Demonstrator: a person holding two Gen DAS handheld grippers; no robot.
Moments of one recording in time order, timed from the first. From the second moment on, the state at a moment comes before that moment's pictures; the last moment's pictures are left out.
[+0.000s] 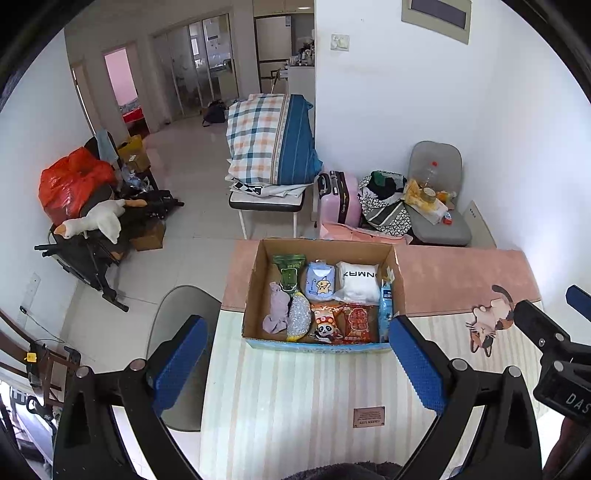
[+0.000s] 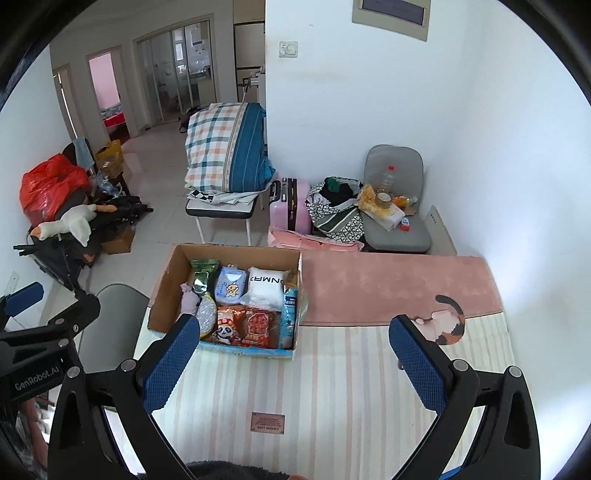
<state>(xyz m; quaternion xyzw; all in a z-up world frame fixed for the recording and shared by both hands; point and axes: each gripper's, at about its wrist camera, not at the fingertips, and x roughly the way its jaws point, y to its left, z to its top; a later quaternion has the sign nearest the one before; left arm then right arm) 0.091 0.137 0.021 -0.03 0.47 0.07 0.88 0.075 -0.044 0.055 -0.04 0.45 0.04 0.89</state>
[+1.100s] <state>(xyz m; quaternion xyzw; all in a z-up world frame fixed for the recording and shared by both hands) 0.101 0.148 0.017 -0.03 0.47 0.06 0.88 0.092 -0.048 0.036 -0.05 0.46 0.01 0.88</state>
